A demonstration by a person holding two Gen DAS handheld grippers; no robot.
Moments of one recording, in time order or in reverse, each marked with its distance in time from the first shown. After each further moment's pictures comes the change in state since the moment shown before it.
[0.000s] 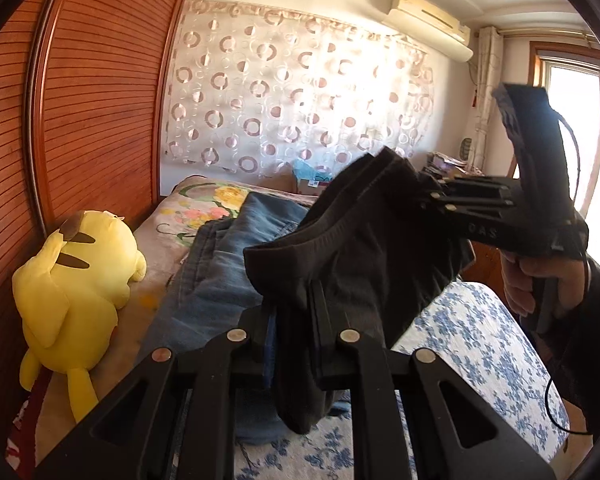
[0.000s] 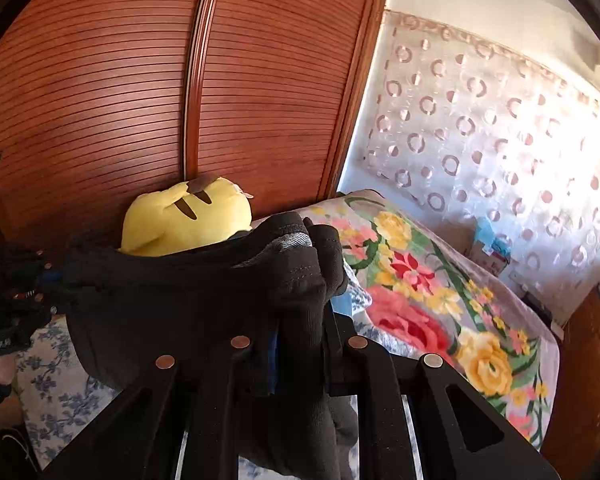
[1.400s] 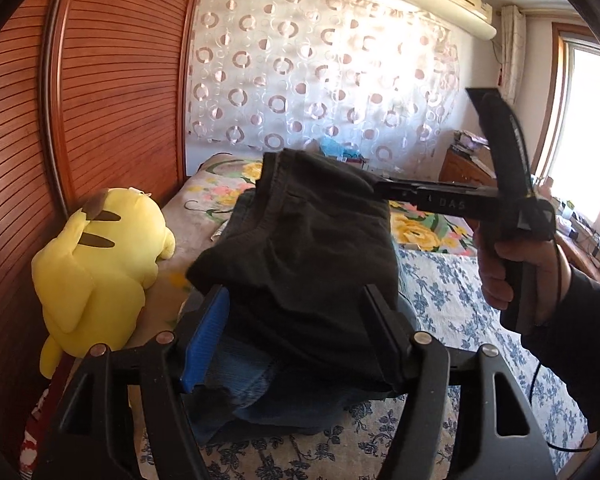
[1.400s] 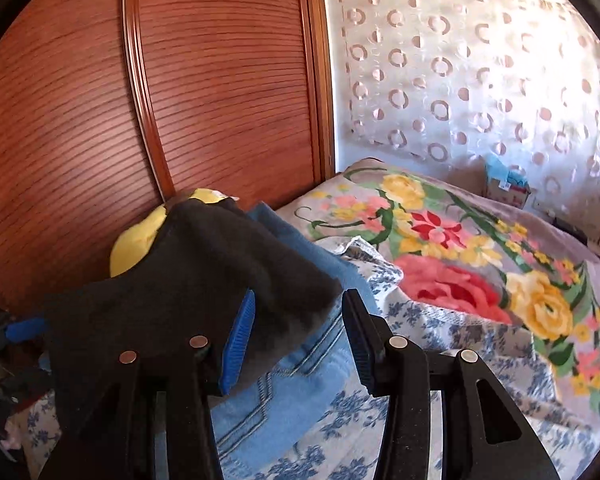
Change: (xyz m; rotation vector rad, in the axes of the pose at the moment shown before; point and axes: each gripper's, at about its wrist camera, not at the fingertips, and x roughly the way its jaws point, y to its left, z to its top) left arm 0.019 0.022 -0.015 0.012 0.088 0.095; right arm 0.061 -0.045 -0.032 0.299 0.002 0.064
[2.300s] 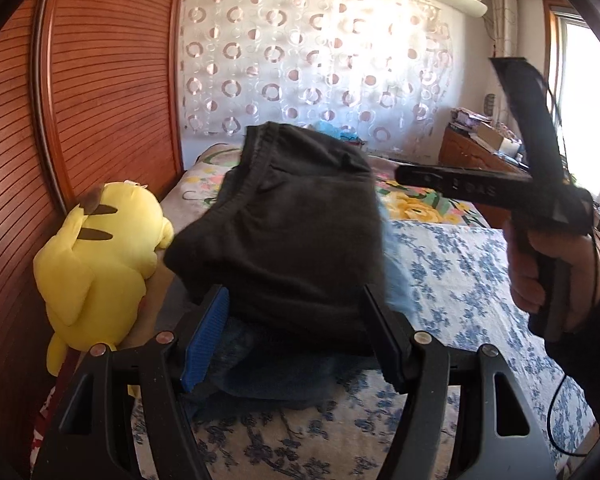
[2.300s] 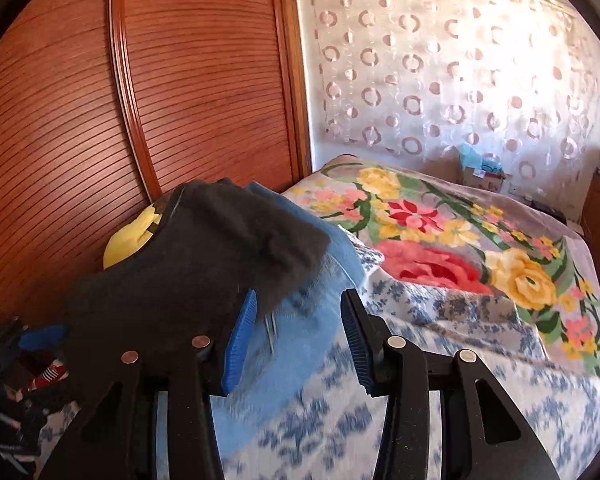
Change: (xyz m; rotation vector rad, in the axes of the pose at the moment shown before) left arm -0.001 -0.020 -0.020 0.063 0.040 0.012; right arm -0.053 0.023 -0.036 0.063 -0.009 -0.088
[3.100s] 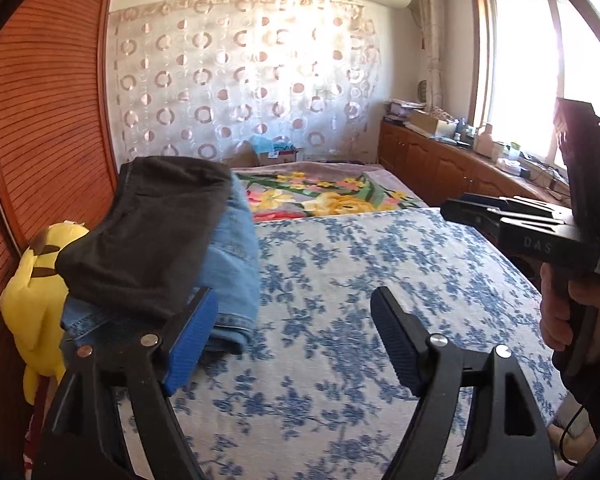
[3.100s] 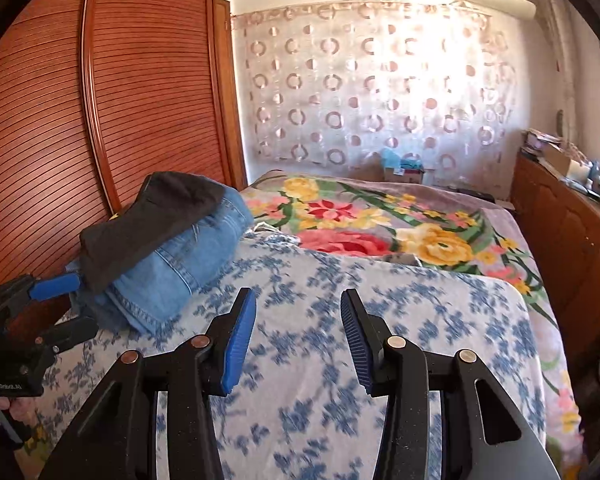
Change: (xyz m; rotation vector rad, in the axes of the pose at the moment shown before) left arm -0.044 -0.112 -0.019 0.160 -0.054 -0.155; right arm -0.205 0.031 -0.118 0.098 -0.090 -0.210
